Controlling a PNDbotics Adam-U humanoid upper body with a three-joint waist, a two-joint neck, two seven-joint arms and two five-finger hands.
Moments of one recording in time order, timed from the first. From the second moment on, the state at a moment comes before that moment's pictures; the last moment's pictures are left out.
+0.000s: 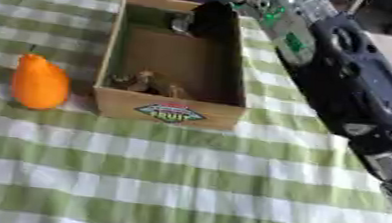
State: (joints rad) left arm -0.50 0.57 0.01 -1.98 -0.31 0.07 0.68; right arm -1.21 -0.58 0.35 -1.39 0.88 0.01 0.53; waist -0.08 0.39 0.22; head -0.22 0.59
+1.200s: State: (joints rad) left arm -0.56 0.68 0.00 -1.98 -0.41 0.23 0.55; right arm -0.65 -0.86 0.07 -1.98 0.32 0.24 -0.30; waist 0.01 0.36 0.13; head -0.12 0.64
